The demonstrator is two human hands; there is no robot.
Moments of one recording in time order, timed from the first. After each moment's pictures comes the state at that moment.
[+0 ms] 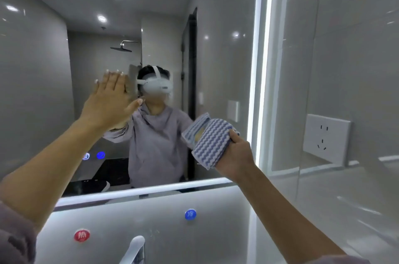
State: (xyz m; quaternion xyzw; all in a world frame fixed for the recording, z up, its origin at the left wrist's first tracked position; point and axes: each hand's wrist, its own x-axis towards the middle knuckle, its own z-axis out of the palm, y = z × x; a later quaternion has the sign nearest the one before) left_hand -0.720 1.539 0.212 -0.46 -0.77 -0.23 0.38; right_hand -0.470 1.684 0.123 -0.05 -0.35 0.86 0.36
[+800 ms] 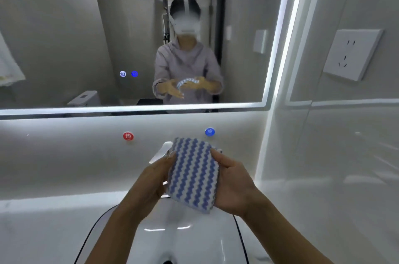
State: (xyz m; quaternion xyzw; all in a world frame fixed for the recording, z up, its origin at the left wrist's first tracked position) left_hand -0.542 1.409 -0.054 -0.32 -0.60 -0.64 -0.36; right_hand -0.391 1.526 -0.030 -0.11 -0.35 0.93 0.07
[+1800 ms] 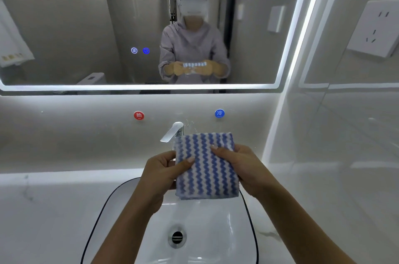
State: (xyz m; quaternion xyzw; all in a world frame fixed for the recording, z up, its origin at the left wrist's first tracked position) left_hand -0.508 1.370 -0.053 -0.26 -0.62 -0.67 -0.32; right_hand -0.389 1.518 -0.048 -0.27 -0.64 0.70 0.18
